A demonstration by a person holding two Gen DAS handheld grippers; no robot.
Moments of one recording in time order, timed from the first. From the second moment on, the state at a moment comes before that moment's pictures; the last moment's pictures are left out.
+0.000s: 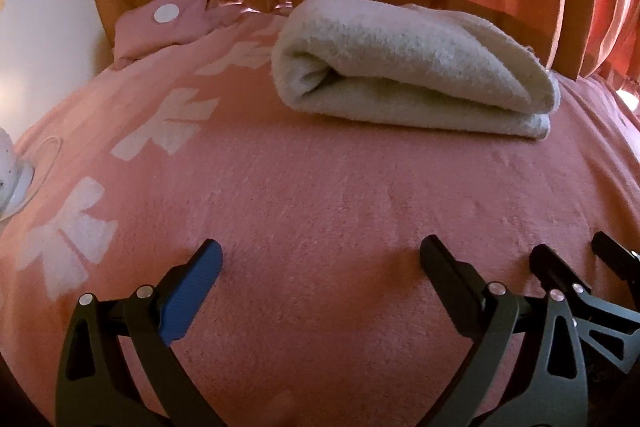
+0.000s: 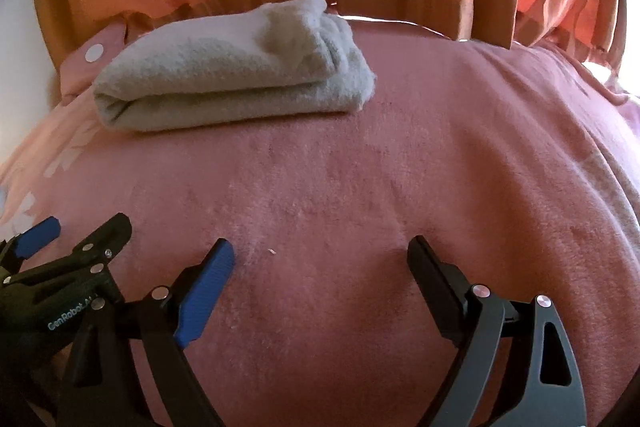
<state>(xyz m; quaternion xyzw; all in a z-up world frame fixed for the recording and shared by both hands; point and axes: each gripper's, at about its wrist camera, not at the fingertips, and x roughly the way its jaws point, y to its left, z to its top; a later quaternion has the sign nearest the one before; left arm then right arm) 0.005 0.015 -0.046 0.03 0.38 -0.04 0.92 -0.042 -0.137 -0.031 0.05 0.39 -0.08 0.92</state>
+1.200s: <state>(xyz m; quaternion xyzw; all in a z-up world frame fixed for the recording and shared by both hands) 0.005 0.010 -0.047 0.04 0.38 -0.03 0.92 -0.040 -0.134 -0.033 0.05 0.38 -0.09 0.92</state>
